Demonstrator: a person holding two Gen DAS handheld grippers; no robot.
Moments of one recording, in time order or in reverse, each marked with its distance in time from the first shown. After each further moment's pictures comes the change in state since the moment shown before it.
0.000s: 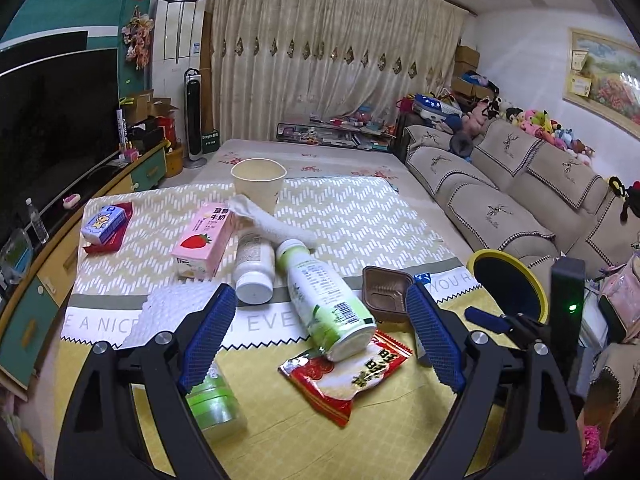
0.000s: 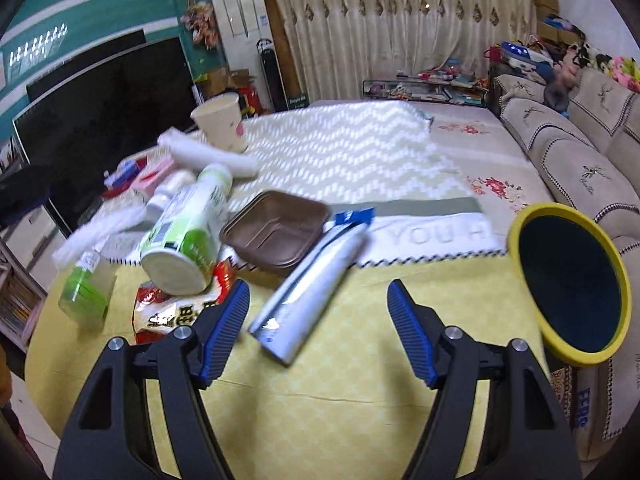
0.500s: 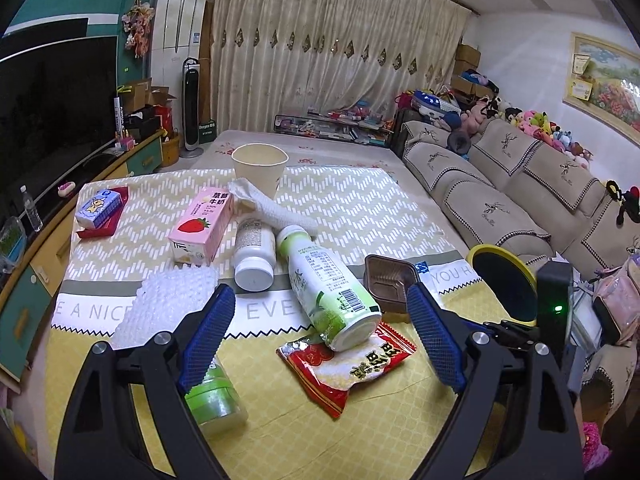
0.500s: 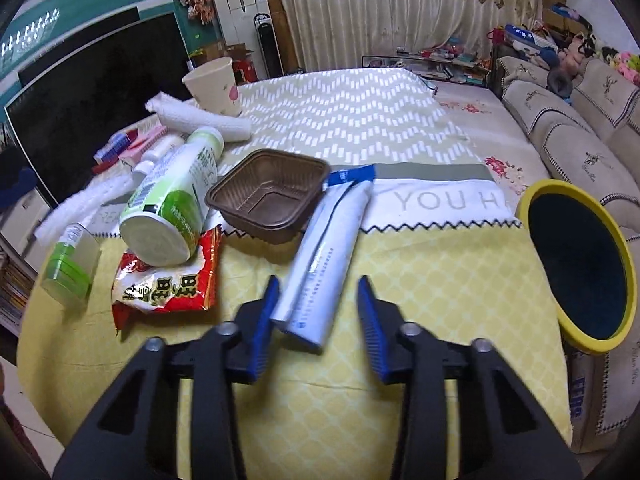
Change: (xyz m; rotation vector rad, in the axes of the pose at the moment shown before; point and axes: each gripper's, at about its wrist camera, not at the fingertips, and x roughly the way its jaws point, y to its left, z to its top) left arm 0.011 0.000 -0.005 -0.025 0.029 -0.026; right arm 0.017 -0.006 -0.014 0.002 0.078 0.000
